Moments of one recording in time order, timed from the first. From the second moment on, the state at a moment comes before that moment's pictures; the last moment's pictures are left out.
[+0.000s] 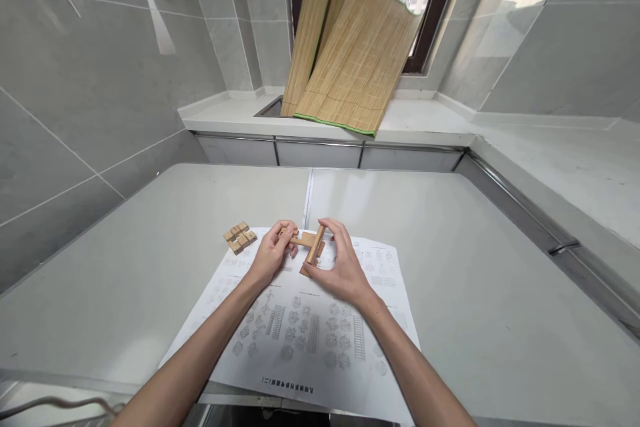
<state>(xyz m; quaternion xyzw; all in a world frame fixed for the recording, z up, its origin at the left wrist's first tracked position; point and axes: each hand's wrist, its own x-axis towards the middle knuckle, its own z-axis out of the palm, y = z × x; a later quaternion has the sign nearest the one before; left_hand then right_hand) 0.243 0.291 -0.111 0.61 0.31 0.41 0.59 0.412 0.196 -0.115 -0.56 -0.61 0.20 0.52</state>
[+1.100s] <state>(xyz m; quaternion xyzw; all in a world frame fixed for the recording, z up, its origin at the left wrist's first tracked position) 0.238 0.287 -0.105 0.69 0.46 0.43 0.35 0.423 0.206 -0.140 -0.60 -0.58 0.18 0.52</state>
